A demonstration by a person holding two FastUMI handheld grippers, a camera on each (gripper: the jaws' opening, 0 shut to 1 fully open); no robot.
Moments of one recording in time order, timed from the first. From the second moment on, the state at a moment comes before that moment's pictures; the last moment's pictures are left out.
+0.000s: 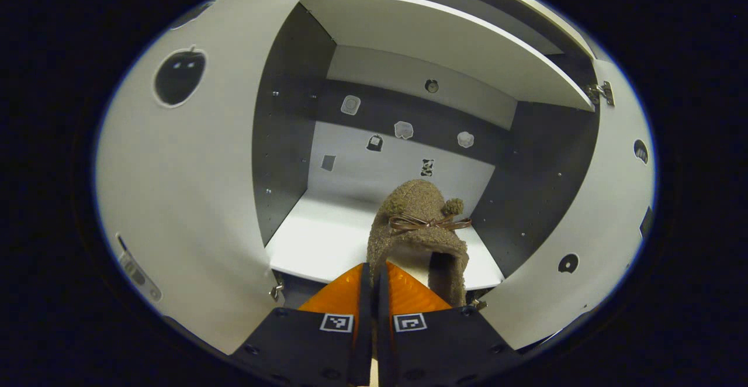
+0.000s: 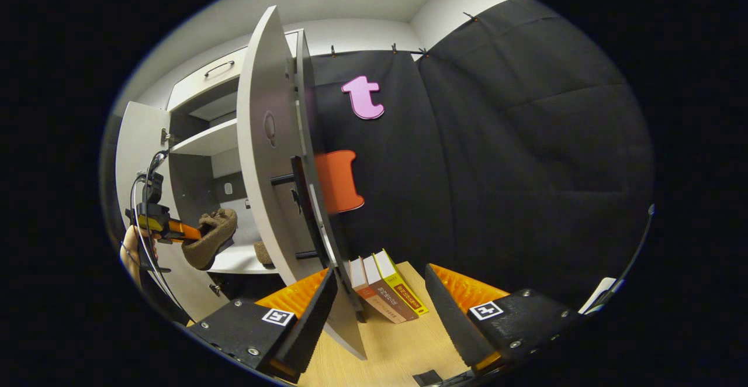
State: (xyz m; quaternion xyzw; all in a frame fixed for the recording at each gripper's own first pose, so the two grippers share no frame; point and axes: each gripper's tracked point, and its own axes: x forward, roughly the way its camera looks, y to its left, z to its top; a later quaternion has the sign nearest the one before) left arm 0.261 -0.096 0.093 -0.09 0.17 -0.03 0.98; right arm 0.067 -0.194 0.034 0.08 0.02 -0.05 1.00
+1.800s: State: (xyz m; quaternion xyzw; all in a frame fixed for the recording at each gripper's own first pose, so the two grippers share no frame) left arm 0.165 -0.122 0.182 0.00 0.00 -0.04 1.00; right arm 0.096 -0.196 0.008 0.05 0.06 0.02 1.00
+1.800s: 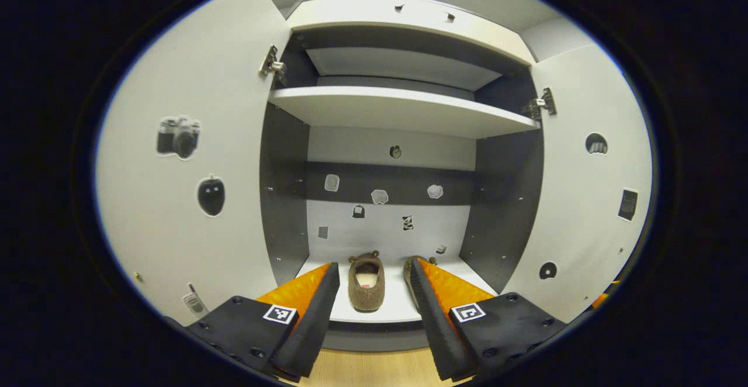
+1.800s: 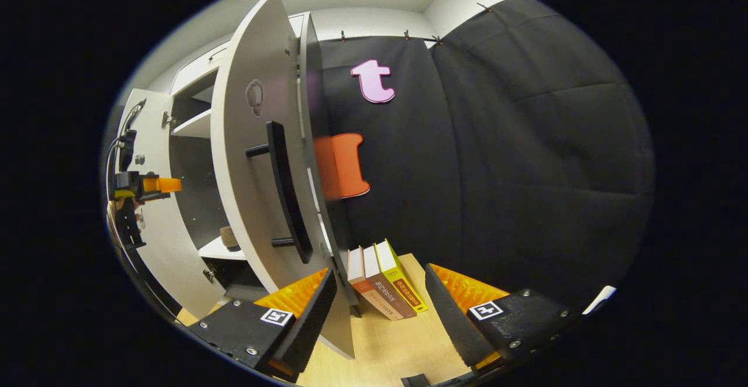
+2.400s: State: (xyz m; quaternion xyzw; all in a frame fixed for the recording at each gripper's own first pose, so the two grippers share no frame) left arm 0.025 -0.070 0.176 0.00 -0.04 0.01 1.00; right arm 0.107 -0.161 -0.010 0.02 0.07 0.07 0.99
